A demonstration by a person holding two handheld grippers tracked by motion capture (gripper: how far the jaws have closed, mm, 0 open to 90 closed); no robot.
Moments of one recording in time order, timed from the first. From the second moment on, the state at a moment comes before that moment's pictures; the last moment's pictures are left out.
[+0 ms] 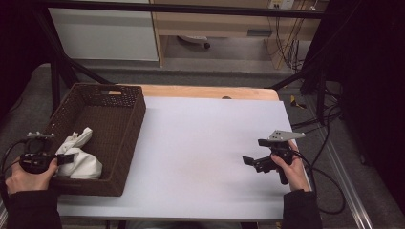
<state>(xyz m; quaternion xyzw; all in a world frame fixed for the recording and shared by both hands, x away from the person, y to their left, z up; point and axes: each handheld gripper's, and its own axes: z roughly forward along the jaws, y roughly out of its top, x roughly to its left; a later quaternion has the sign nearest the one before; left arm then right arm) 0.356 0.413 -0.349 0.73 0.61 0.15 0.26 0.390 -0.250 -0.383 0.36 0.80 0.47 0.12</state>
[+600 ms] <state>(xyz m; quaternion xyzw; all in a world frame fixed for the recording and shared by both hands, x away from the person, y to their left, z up) 0.347 0.411 -0.328 0.73 0.60 0.17 0.30 0.390 -0.250 -0.383 0.36 0.80 0.47 0.12</state>
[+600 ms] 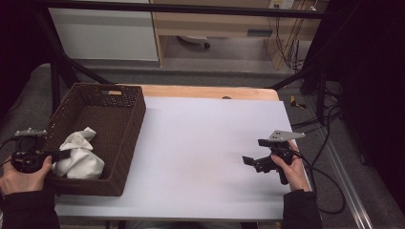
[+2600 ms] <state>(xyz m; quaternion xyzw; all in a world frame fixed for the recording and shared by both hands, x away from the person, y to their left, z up) 0.357 0.389 -0.209 0.74 0.51 0.23 0.36 0.389 -0.250 -0.381 0.36 0.80 0.47 0.12</state>
